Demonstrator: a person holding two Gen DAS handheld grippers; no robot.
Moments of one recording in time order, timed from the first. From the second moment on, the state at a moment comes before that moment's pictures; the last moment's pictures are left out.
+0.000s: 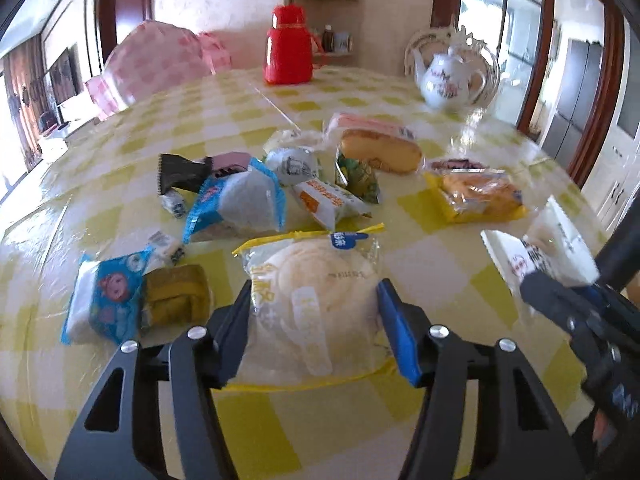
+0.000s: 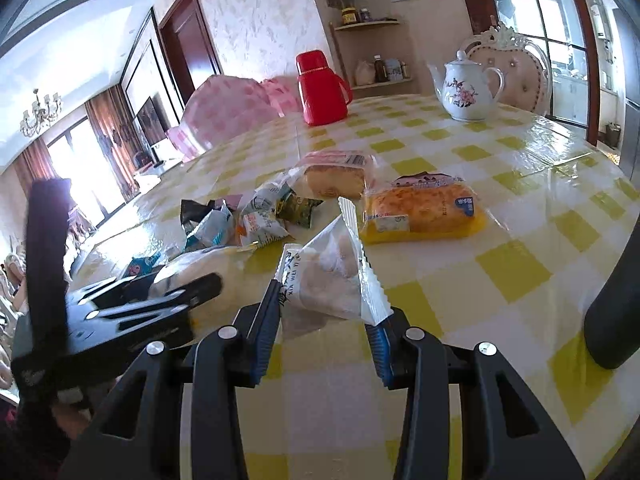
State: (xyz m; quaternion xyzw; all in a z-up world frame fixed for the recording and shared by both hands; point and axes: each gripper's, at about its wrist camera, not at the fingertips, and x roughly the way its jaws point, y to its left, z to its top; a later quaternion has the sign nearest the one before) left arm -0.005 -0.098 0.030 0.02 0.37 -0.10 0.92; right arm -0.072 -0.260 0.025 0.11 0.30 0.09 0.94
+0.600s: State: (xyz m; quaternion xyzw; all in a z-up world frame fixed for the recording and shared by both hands) left arm -0.067 -0.057 0.043 -0.03 0.31 -0.09 0.95; right arm -0.092 -0.258 0.026 0.15 0.29 0.11 0.94
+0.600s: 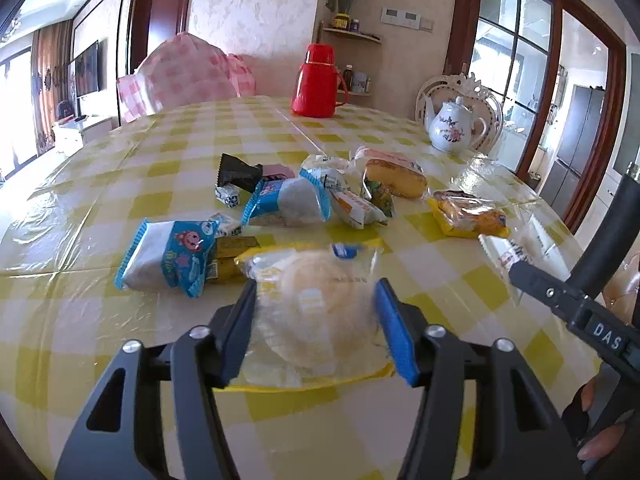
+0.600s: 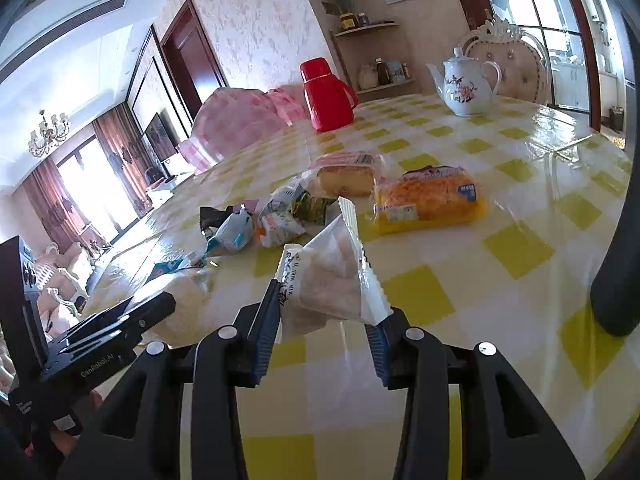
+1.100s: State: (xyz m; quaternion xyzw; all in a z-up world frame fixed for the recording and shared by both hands) left arm -0.052 -0.058 0.030 0.00 0.40 -0.07 0.91; right arm -0.099 -0.248 0.023 0.16 0.30 0.12 0.93
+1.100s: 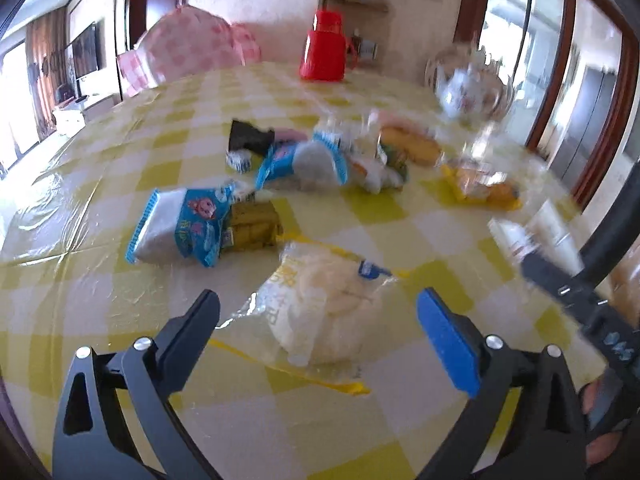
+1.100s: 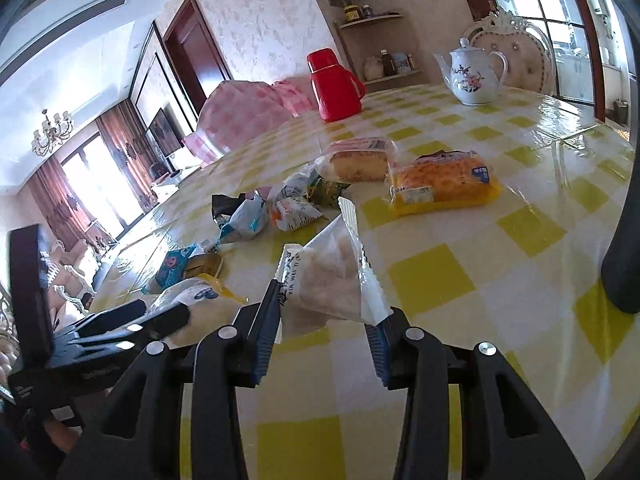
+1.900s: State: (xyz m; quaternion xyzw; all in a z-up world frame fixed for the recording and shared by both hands) left arm -0.121 0.020 0.067 0.00 0.36 -0.05 0.93; right arm -0.136 -0.144 0.042 0.11 0.31 0.25 0.91
